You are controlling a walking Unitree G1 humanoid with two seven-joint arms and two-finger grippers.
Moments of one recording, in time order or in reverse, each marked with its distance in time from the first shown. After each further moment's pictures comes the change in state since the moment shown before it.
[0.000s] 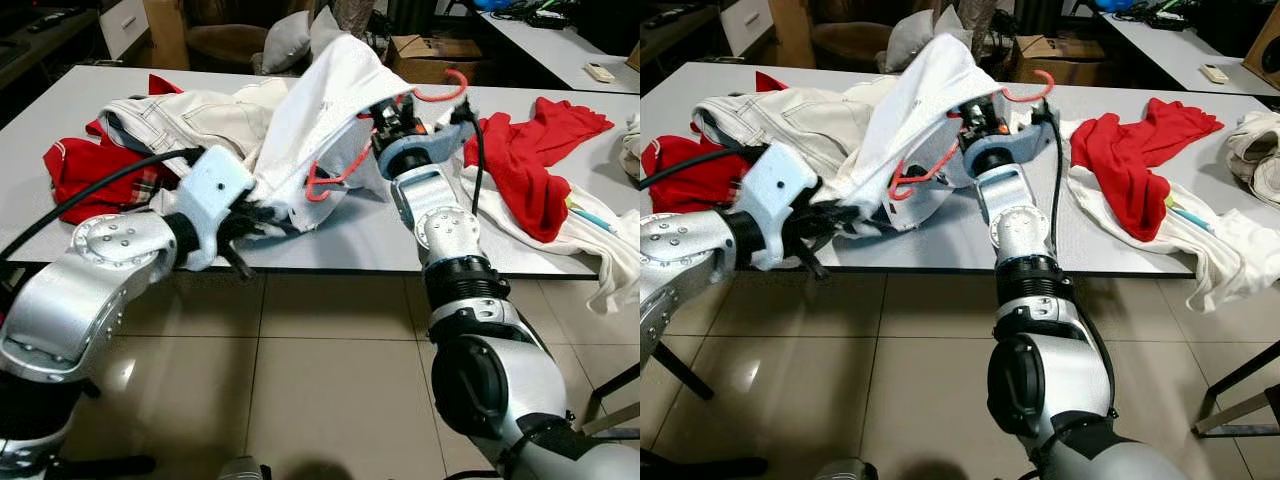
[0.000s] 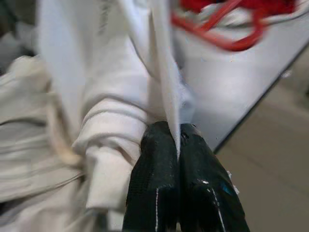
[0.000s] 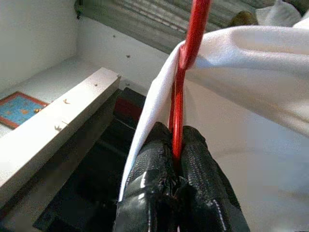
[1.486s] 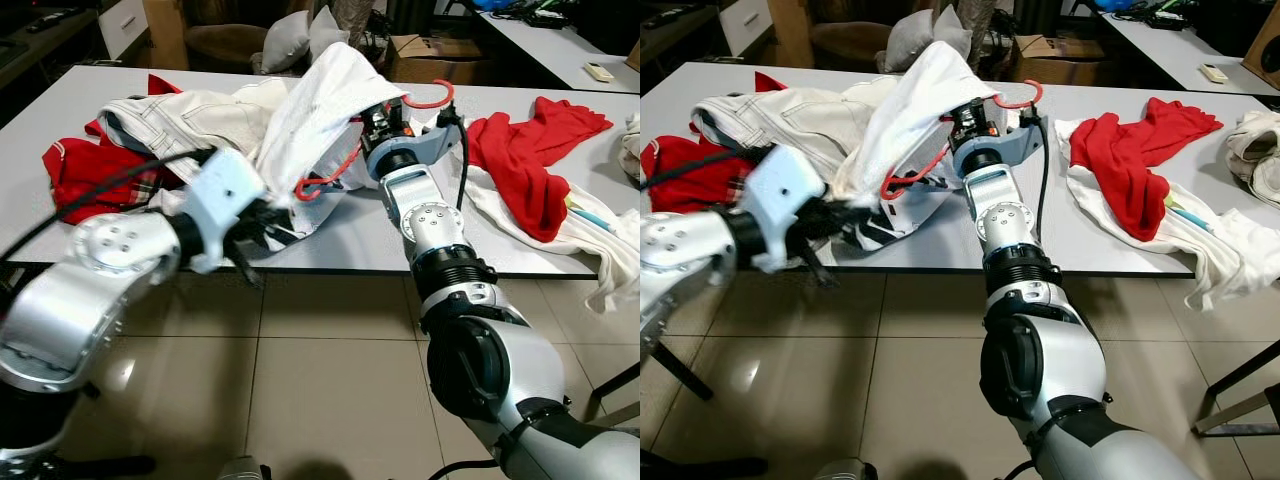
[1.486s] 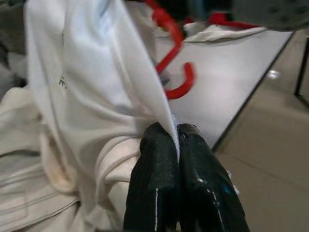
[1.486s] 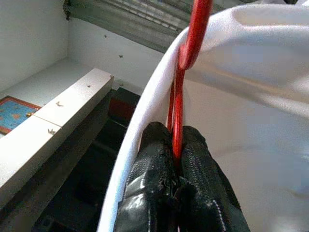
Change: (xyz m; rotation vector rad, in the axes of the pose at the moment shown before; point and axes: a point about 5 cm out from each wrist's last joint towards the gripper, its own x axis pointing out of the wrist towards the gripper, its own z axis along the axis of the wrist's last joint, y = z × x) left arm -0.006 -0.010 0.012 0.065 -0.077 -0.081; right arm 0.008 0.000 -0.012 0.015 0.006 -0.031
